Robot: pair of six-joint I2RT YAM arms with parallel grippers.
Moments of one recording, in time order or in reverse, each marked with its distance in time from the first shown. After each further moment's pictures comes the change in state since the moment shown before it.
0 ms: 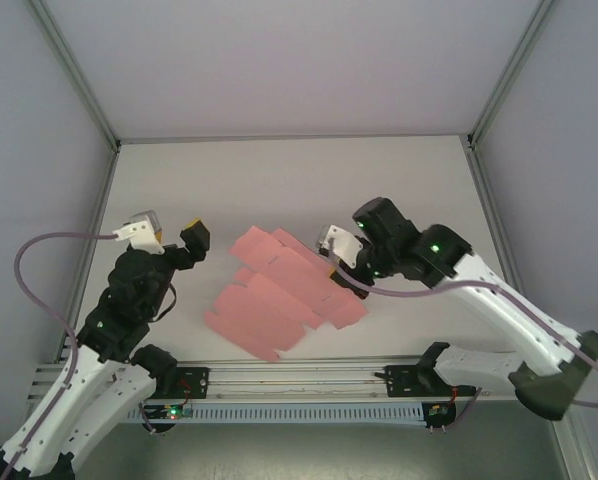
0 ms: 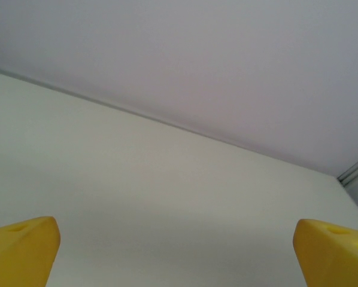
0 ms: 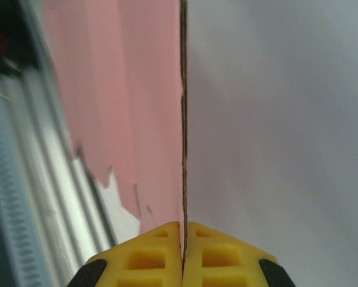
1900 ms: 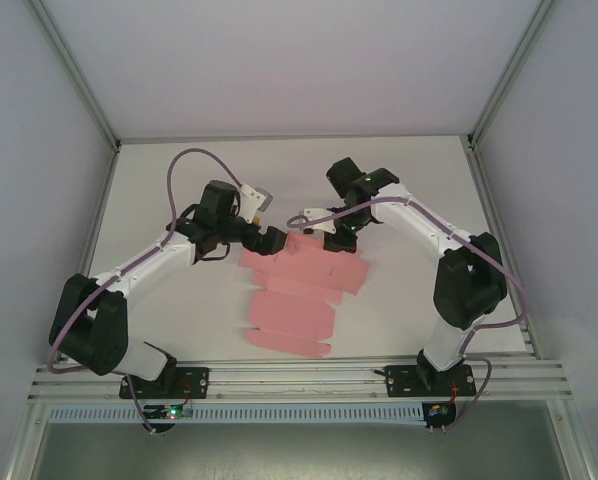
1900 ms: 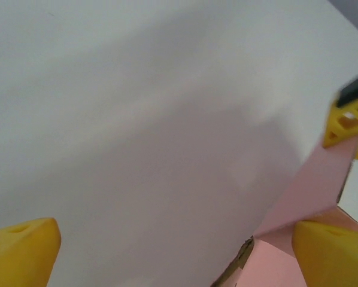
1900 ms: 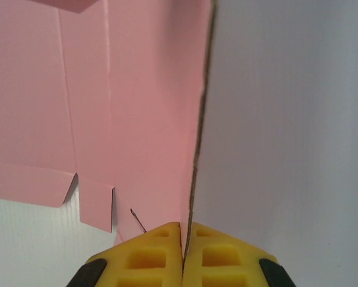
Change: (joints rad) left arm 0.030 0.903 0.298 0.121 0.751 0.444; right arm -0.247 0.568 0.224 0.007 -0.129 -0.644
